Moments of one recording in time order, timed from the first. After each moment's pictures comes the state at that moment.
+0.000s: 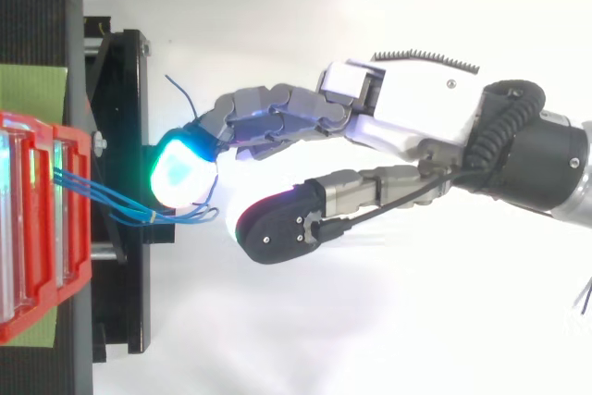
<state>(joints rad) 0.22 -2.29 -1.27 -2.74 -1.16 -0.02</state>
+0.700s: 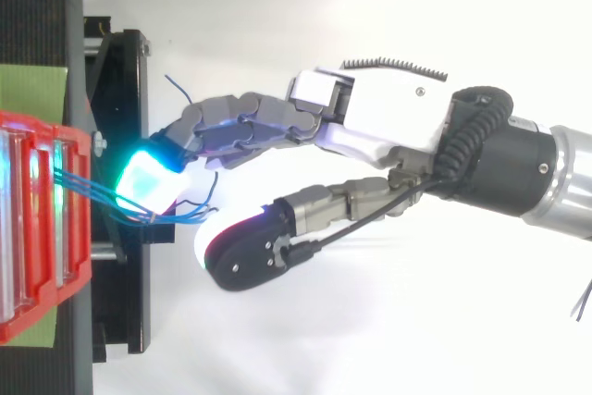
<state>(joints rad) 0.21 -2.34 -1.21 -2.72 -1.18 -0.02</state>
